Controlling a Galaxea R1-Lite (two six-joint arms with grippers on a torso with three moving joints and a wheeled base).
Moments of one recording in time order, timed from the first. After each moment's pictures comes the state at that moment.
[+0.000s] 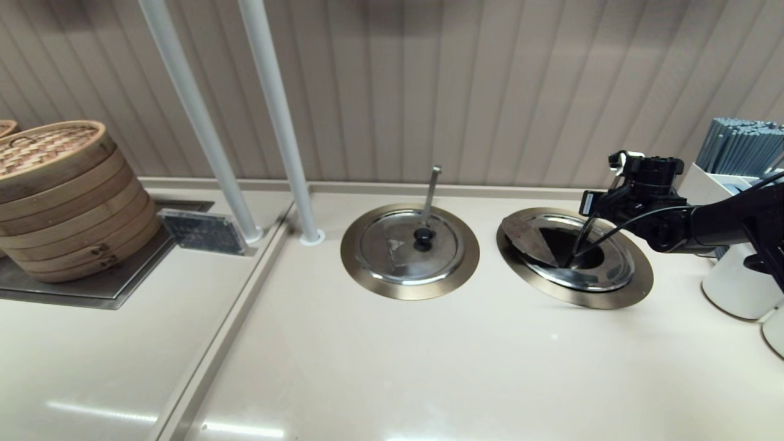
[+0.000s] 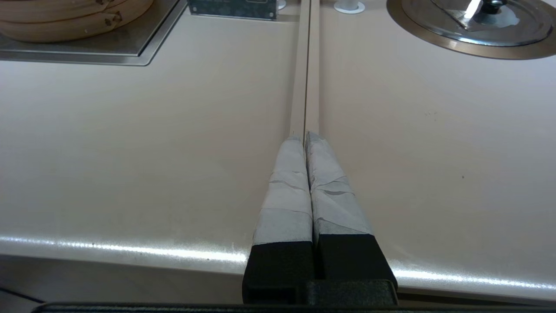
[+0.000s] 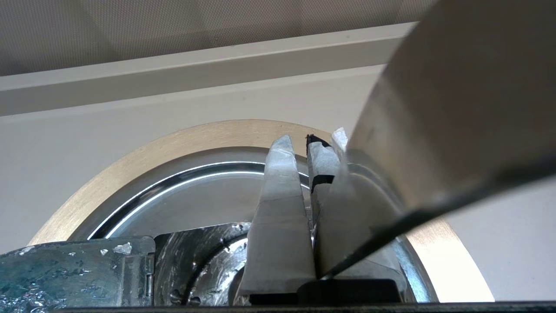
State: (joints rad) left arm 0.00 0.00 0.00 0.00 0.00 0.01; right arm -0.12 2.33 -1.63 -0.48 -0.10 0.05
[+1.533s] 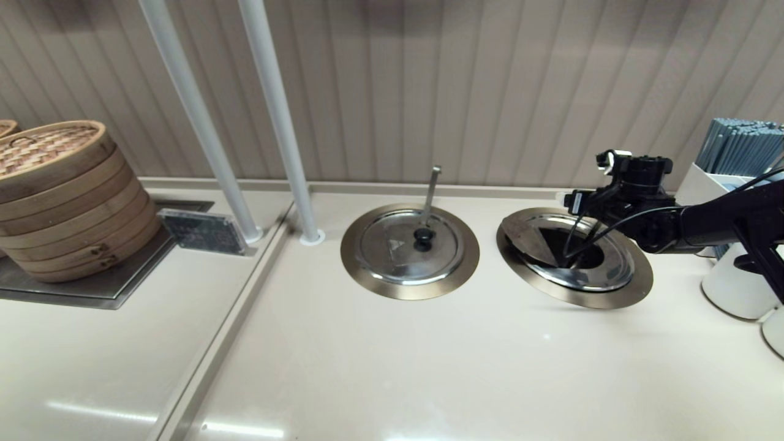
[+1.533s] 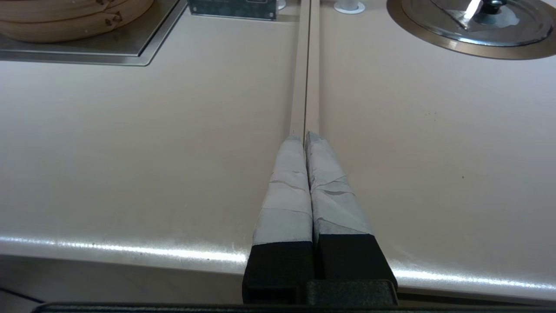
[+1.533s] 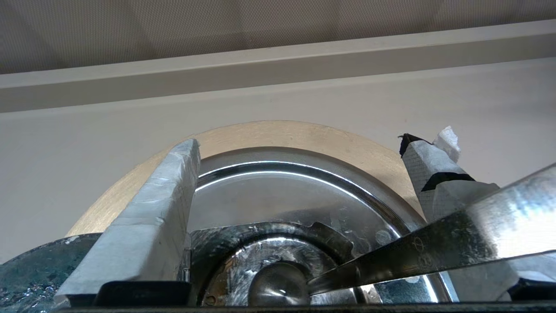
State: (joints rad) left arm 0.00 0.00 0.00 0.00 0.00 0.01; right arm -0.08 2.34 -1.62 -0.50 -0.10 0.06
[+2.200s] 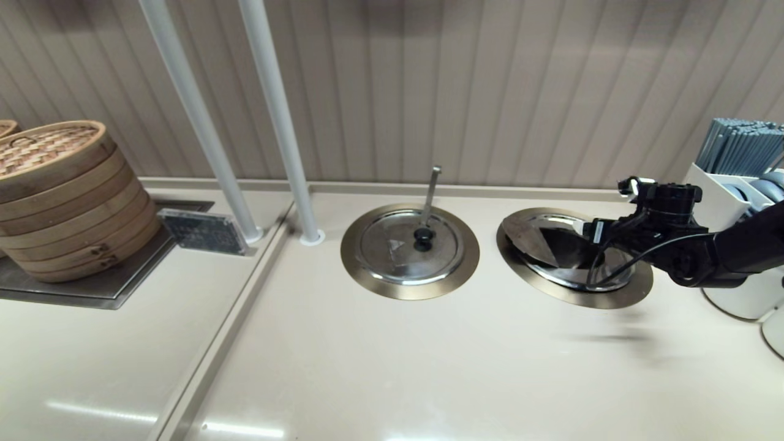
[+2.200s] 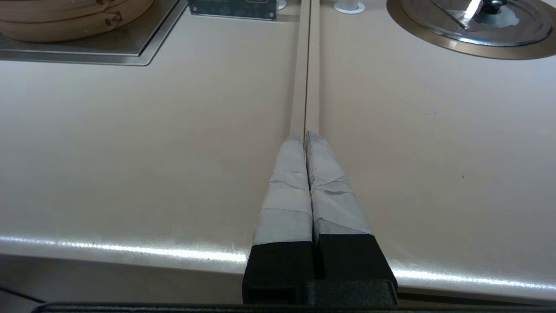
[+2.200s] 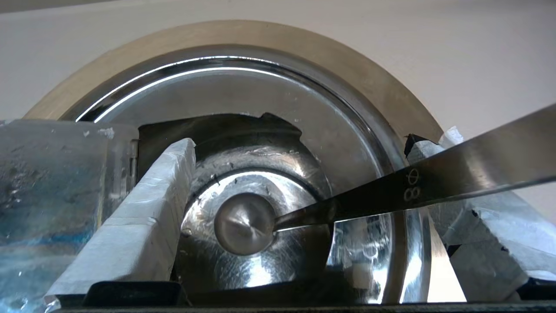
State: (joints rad) left arm 0.00 0.00 0.00 0.00 0.00 0.01; right arm -0.13 2.19 -1.23 -0.65 -0.07 0.06
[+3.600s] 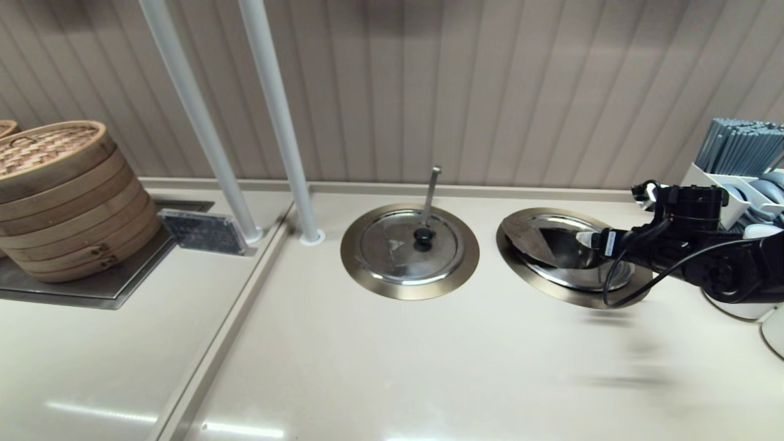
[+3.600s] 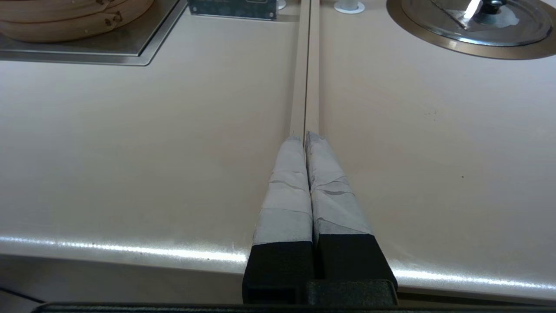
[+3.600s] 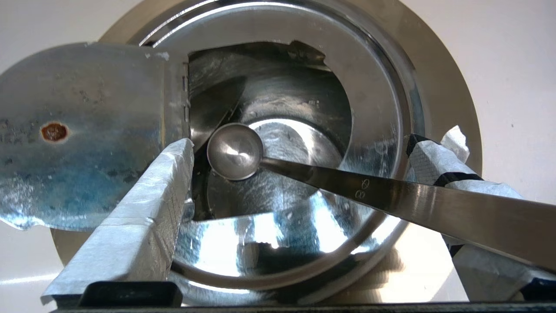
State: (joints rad) left arm 0.00 0.00 0.00 0.00 0.00 0.01; right arm -0.09 2.00 -1.00 -0.59 -0.04 0.10
